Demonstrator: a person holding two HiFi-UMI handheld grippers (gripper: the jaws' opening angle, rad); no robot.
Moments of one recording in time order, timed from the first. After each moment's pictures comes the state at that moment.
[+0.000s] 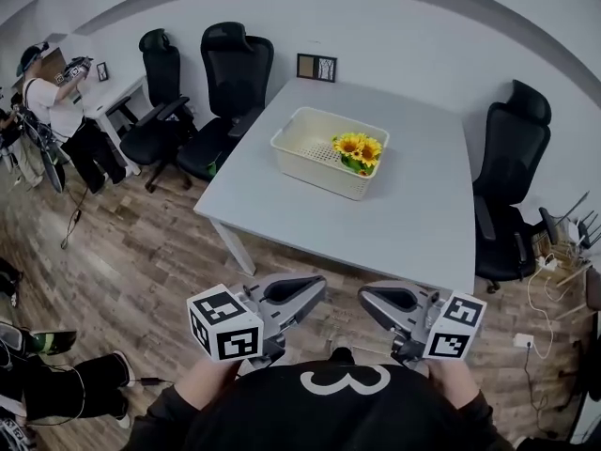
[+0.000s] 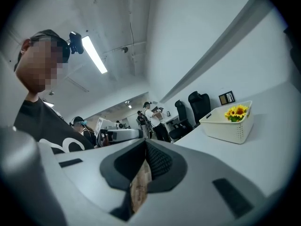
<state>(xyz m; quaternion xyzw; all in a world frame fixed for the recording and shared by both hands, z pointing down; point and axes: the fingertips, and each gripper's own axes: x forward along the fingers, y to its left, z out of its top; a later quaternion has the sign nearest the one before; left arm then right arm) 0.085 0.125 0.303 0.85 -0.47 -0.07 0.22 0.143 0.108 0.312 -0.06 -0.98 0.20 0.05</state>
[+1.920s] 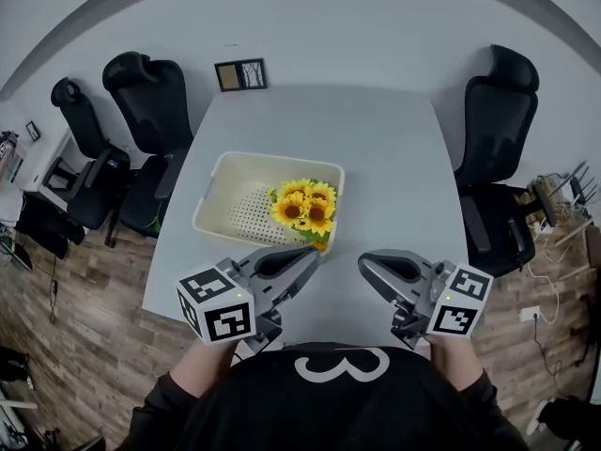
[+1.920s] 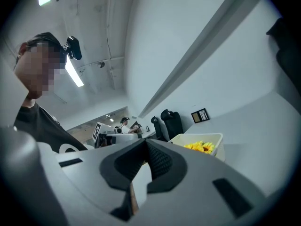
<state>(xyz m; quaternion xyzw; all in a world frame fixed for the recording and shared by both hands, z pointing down) 0.032 -0.195 0.301 0.89 -0.39 -0.03 0.24 0.099 -0.203 0.306 0.05 -0.97 0.23 -0.01</state>
